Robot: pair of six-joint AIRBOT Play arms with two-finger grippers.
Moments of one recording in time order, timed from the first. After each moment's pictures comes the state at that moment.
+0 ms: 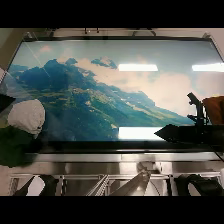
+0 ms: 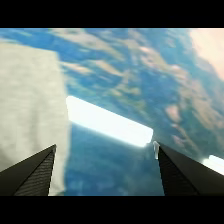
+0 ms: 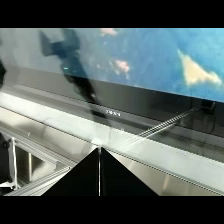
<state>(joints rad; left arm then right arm) 0.77 -0.92 0.94 0.91 -1.21 -1.12 0.05 -0.62 0.58 -0.83 1.26 1.52</state>
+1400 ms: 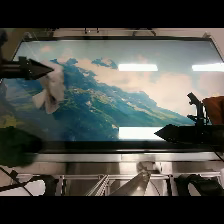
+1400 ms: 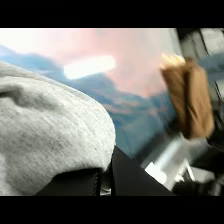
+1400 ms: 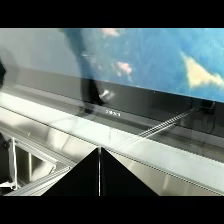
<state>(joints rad) 0.27 -1.43 1.42 0.41 -1.50 -0.97 0.05 -0.62 0.58 -0.83 1.26 1.52</state>
